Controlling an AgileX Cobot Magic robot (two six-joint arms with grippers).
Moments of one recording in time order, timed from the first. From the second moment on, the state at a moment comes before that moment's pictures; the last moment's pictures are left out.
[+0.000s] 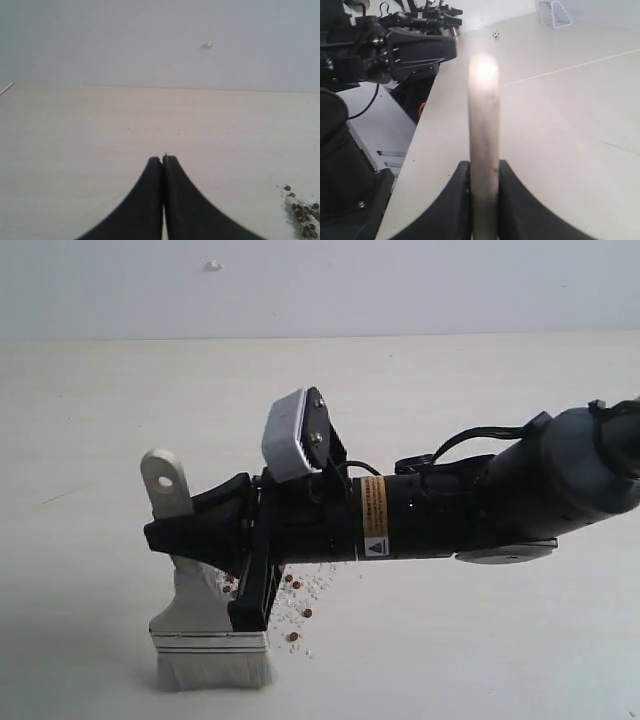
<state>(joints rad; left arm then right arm) -0.08 0.17 0.00 -0.16 0.08 0.07 0.69 1.95 -0.75 -0.92 -1.17 0.61</state>
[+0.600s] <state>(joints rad) -0.08 0.17 0.00 -0.16 0.08 0.07 0.52 2.10 -0.93 -0.90 -1.22 0.64</state>
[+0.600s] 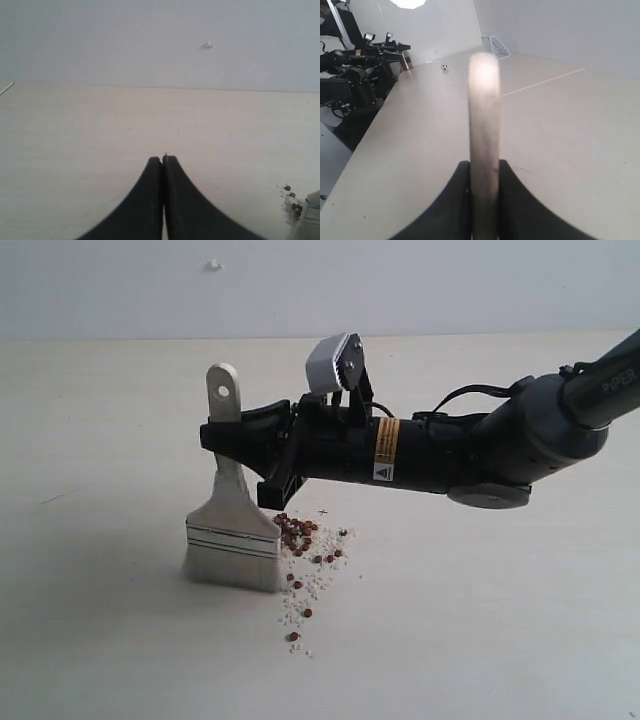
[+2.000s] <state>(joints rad) -0.08 0.17 0.00 -0.16 0.08 0.07 0.45 2.03 -0.93 -1.50 -1.24 0.91</state>
